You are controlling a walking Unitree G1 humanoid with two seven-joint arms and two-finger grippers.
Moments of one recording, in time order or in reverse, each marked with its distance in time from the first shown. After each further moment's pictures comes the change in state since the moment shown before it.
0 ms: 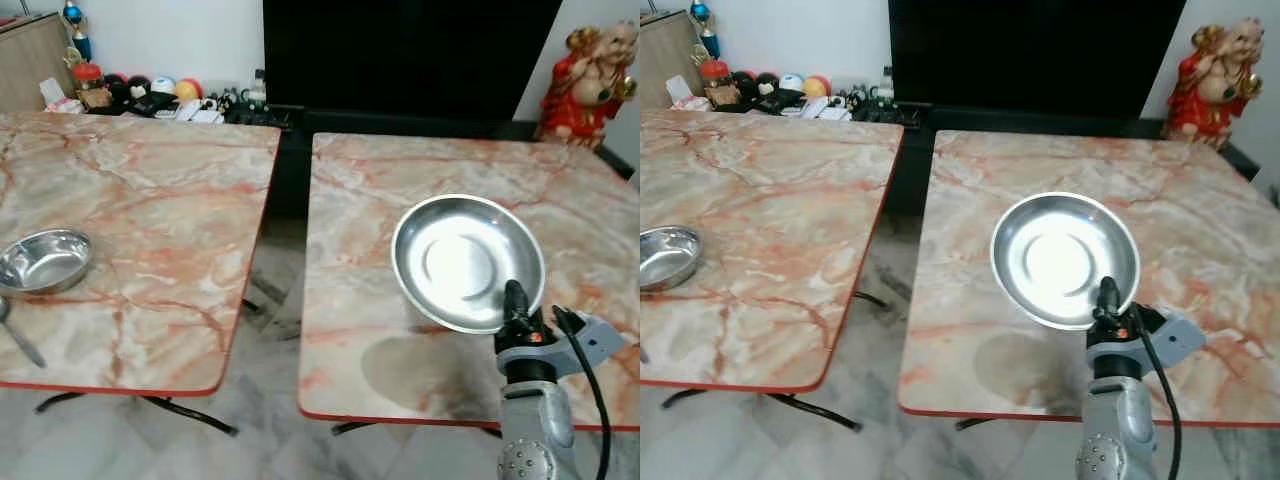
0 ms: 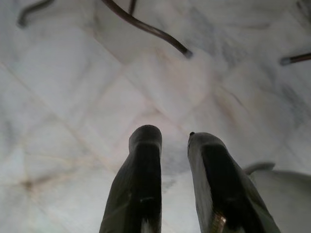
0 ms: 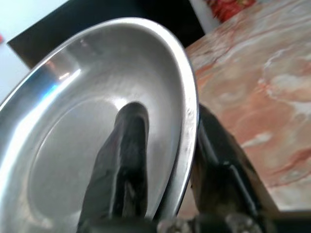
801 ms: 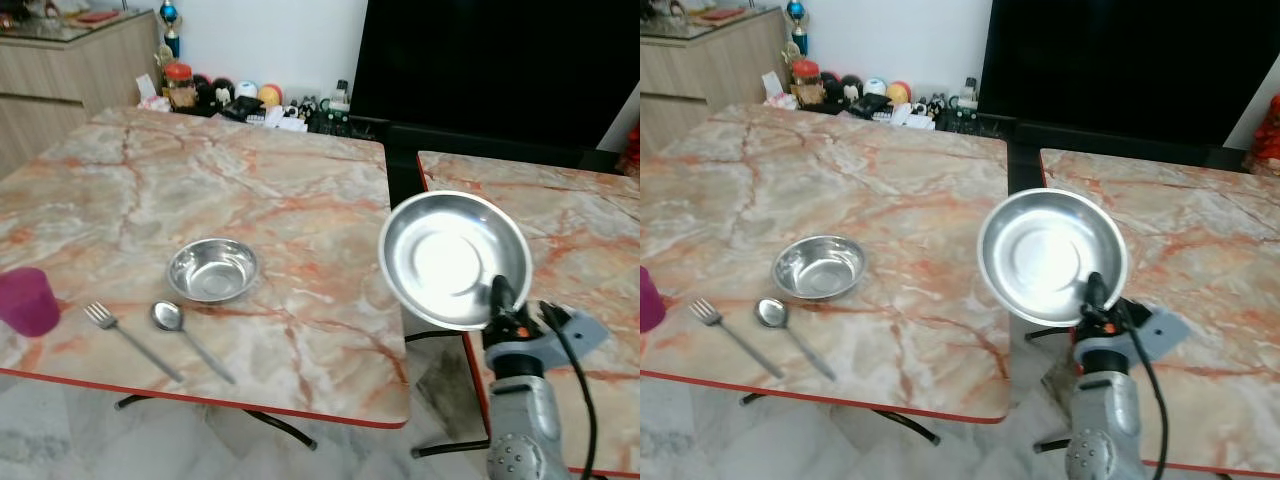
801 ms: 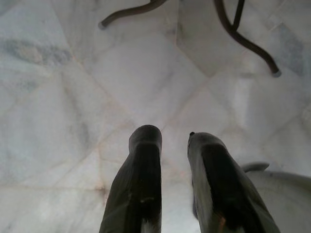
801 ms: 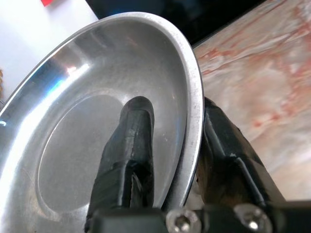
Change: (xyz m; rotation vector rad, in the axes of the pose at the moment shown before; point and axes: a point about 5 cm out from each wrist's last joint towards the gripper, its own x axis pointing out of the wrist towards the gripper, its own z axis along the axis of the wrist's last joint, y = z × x) left arm -0.001 0.009 0.003 -0.009 -0.011 0.029; right arm 0.004 0.014 -0.006 0.003 0.033 0.065
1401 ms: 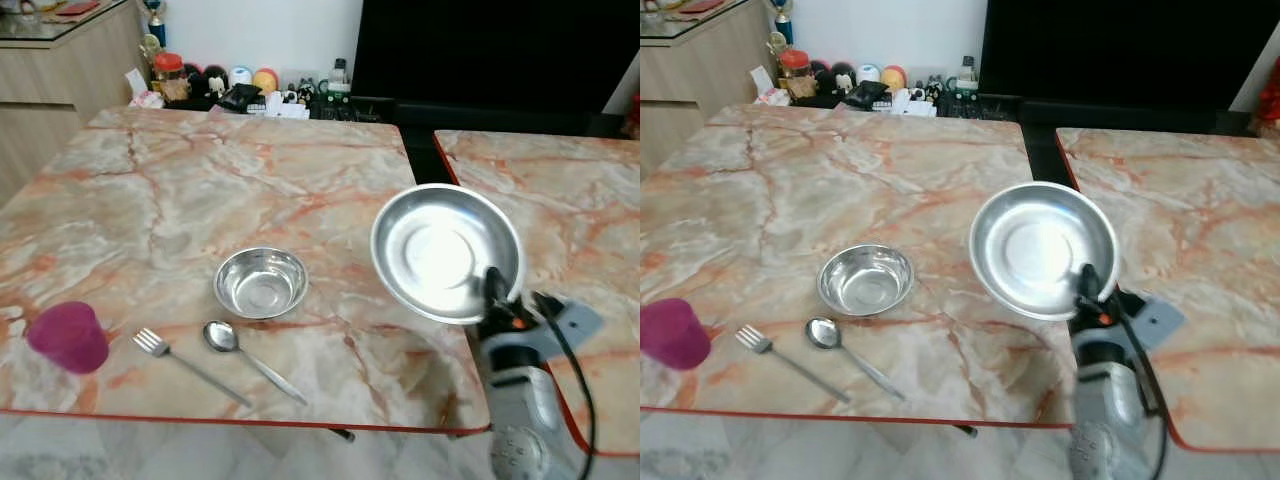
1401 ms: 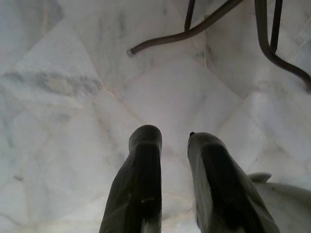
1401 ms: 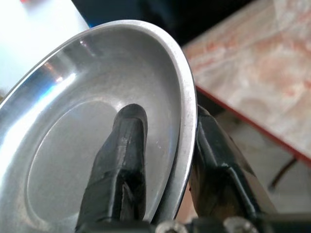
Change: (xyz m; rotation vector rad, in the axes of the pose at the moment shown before) left arm 0.005 -0.001 0.011 -0.005 -0.034 -0.004; right arm 0.002 -0.011 0.013 -0.031 -0.023 -0.026
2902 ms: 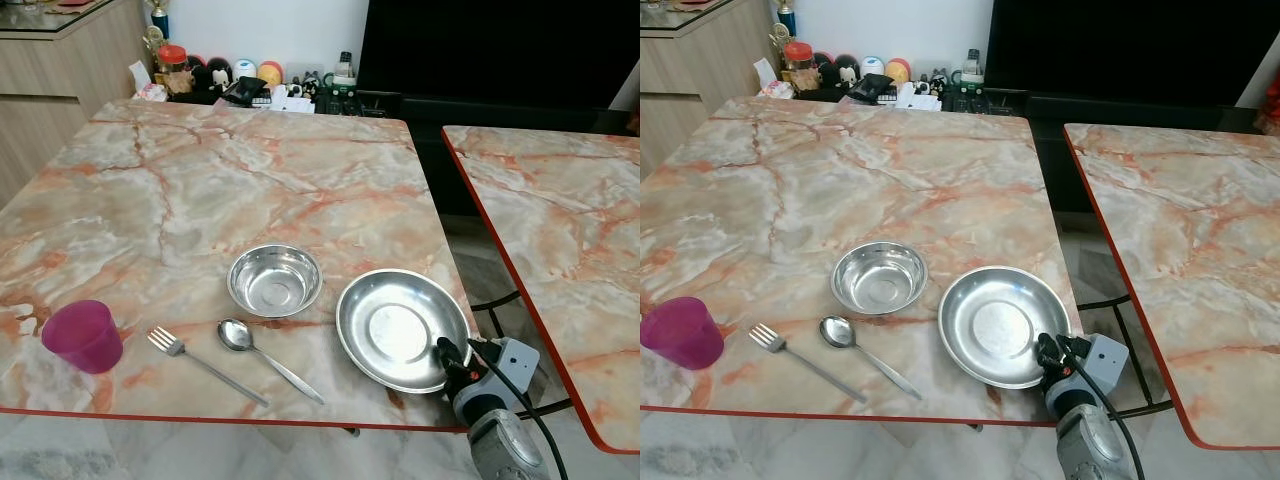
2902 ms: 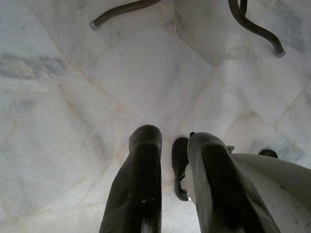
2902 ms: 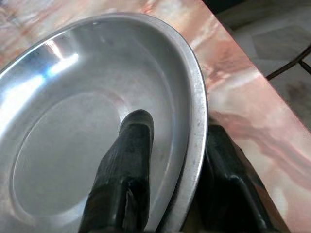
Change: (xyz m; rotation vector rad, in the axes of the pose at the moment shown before) left arm 0.000 -0.028 -0.015 0.001 0.077 -0.144; right arm -0.037 -0.012 -0.065 -0.146 0.472 -0.040
